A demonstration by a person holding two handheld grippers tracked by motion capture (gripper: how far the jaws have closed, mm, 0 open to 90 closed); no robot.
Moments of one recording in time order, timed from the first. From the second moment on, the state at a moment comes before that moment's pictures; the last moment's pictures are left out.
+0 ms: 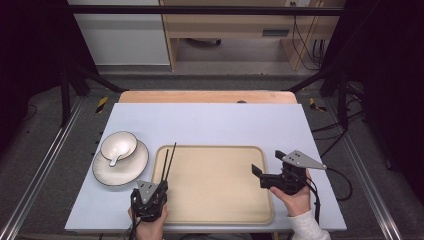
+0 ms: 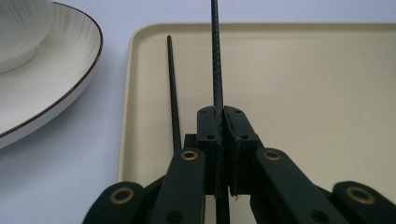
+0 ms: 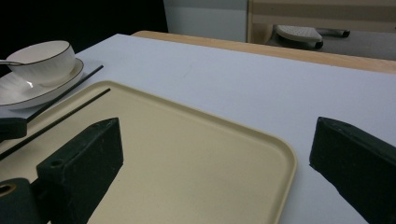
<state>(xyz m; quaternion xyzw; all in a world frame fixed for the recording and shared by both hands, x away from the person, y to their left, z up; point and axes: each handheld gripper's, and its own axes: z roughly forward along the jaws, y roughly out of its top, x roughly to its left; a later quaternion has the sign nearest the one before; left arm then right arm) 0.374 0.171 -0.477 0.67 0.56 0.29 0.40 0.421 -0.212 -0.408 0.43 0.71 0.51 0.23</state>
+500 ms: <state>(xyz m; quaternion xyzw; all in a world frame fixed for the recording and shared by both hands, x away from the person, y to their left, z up) 0.381 0.165 -0.484 0.68 0.57 0.28 0.37 0.421 -0.211 -0.409 0.43 0.71 0.51 0.23</state>
